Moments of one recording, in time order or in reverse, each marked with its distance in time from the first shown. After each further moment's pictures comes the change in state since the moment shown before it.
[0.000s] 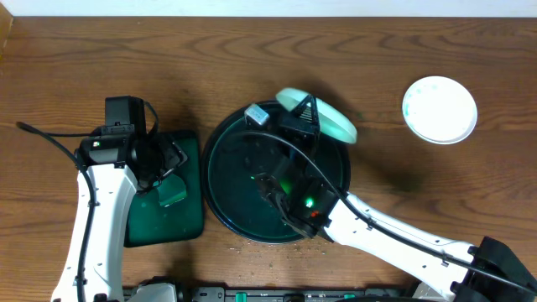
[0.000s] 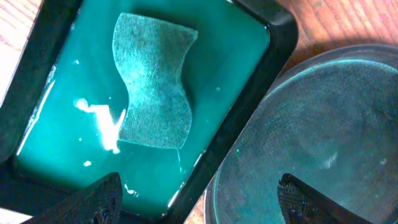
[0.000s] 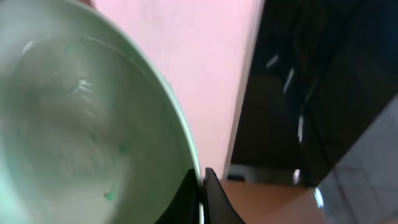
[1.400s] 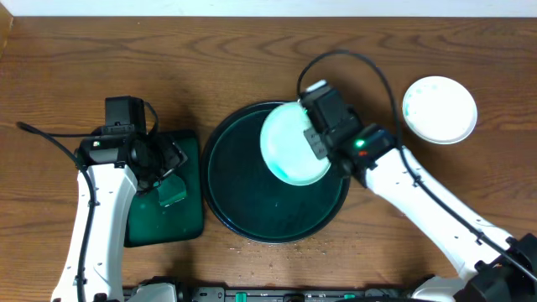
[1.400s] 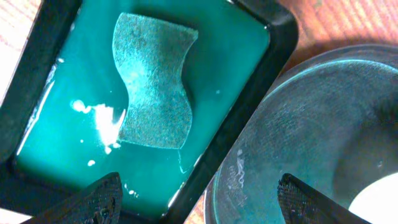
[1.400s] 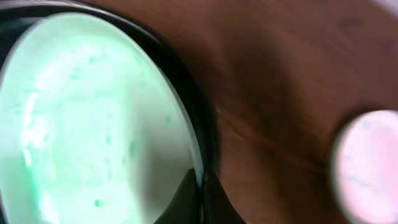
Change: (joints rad) left arm 0.000 0.001 0.000 0.005 0.000 0.000; right arm -0.409 -0.010 0.158 -0.846 -1.025 1.289
